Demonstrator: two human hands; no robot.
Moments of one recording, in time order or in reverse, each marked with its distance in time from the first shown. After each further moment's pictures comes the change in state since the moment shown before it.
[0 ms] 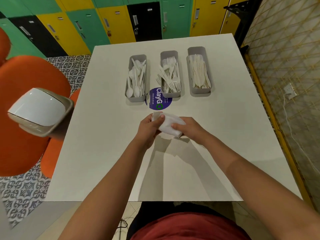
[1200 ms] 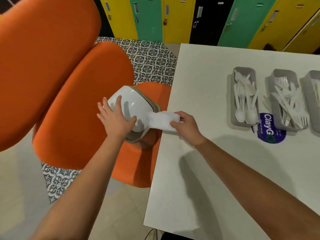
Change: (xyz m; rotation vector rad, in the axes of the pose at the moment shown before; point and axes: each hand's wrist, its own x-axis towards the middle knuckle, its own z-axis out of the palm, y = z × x) left_hand 0.016 0.143 -0.445 1.329 0.823 0.018; right_hand 0.178 -0.160 0.347 -0.009 0.071 -0.080
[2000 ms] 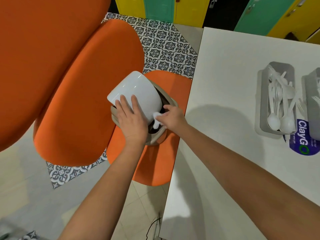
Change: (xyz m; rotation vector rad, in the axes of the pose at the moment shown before) left_hand 0.024 -0.023 0.052 0.273 0.102 0.074; right_hand 0.076 -0.014 0.104 -0.265 -0.130 0.126
